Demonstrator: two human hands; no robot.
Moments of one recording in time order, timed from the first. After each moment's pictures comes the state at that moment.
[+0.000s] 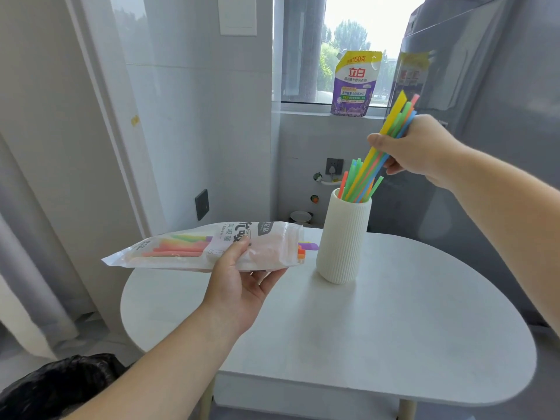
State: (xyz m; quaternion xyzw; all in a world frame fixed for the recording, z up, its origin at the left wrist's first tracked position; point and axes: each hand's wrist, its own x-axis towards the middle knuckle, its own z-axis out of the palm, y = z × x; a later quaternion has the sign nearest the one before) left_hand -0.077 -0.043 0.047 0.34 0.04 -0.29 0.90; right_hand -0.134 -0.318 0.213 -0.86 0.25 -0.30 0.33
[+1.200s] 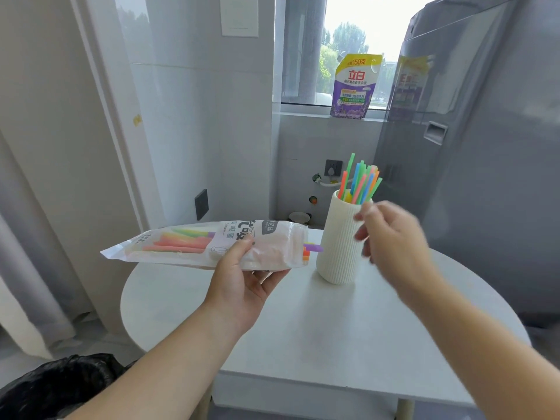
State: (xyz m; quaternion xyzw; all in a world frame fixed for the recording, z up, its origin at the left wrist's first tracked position) left_hand -0.078 -0.040 0.048 0.35 0.01 -0.29 0.89; right_hand -0.186 -0.223 0.106 -0.78 0.23 -0.35 0.46
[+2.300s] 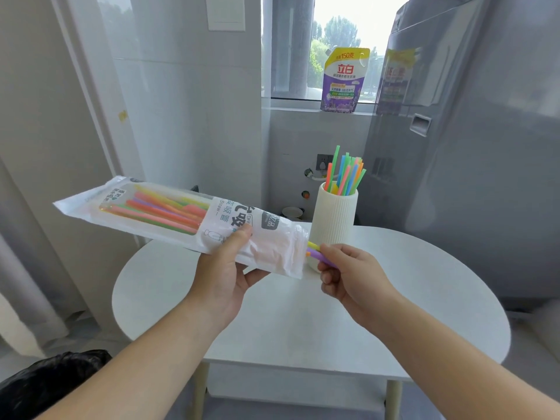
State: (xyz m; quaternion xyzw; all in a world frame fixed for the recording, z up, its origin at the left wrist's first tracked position) left_hand -0.085 -0.033 0.053 0.46 -0.10 -0.21 0.86; right_hand -0.196 -0.199 0.057 -0.57 0.24 -0.18 0.77
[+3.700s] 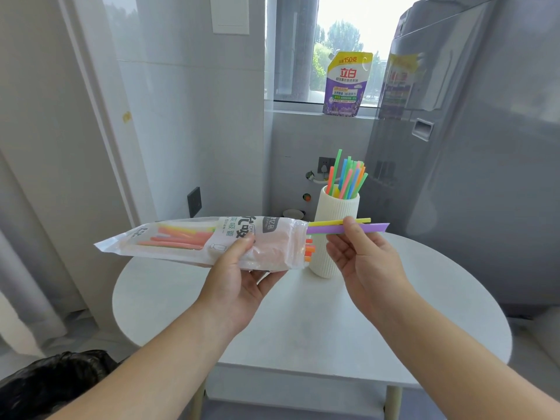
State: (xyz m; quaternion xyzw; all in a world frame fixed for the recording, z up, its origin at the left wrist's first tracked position) left_hand -0.095 -0.040 0.051 0.37 -0.02 -0.31 0.88; right_hand -0.191 -0.202 0.076 -0.44 0.19 -0.32 0.82
